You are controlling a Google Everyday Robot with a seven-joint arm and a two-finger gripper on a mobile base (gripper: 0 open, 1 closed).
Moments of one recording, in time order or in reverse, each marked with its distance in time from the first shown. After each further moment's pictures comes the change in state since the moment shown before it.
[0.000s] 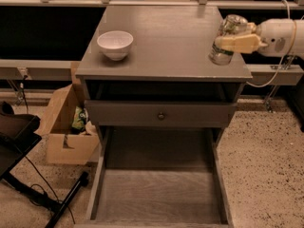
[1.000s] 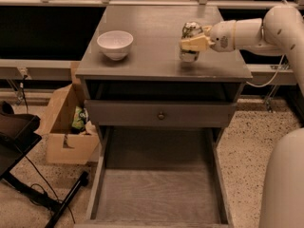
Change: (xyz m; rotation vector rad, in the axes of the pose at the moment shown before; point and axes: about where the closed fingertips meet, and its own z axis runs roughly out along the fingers) arm 0.041 -0.088 0.112 0.138 0.145 -0.011
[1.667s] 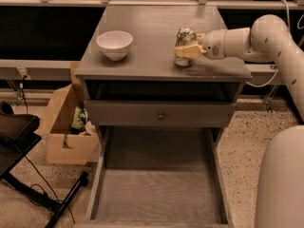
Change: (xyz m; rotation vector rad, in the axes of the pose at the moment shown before) arm 0.034 -0.009 0.031 0.013 0.045 -0.006
